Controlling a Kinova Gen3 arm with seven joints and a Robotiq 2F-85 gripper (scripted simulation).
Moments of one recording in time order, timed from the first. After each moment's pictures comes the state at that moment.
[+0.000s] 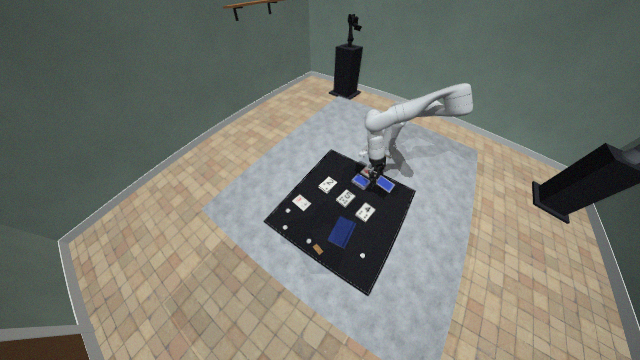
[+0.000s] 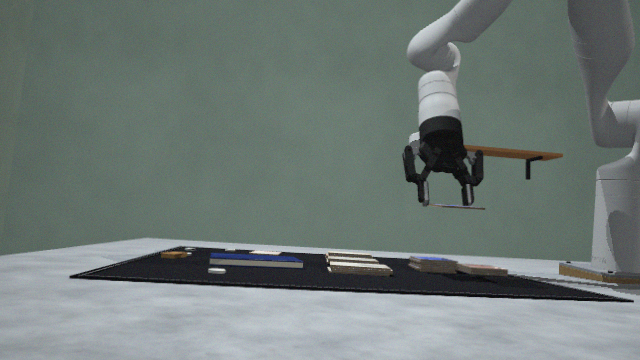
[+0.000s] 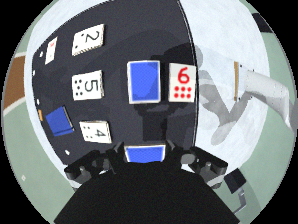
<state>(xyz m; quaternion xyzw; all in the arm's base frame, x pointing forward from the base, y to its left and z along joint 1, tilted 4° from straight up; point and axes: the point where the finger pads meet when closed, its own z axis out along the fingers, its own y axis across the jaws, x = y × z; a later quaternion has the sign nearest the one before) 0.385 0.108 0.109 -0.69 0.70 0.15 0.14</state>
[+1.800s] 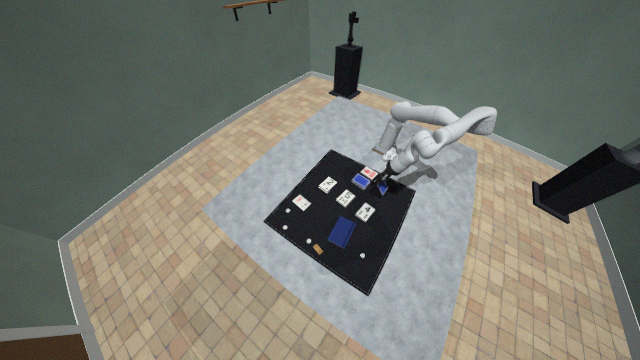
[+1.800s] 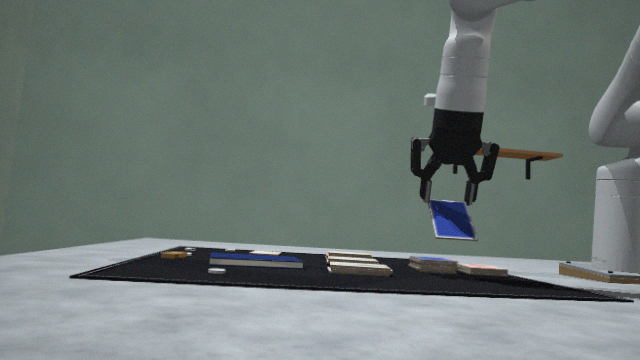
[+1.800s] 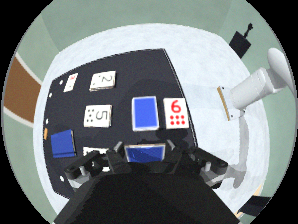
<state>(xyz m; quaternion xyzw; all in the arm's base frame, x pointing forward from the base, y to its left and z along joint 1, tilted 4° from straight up) 0.385 0.116 0.114 -0.69 0.71 -0.09 -0.10</state>
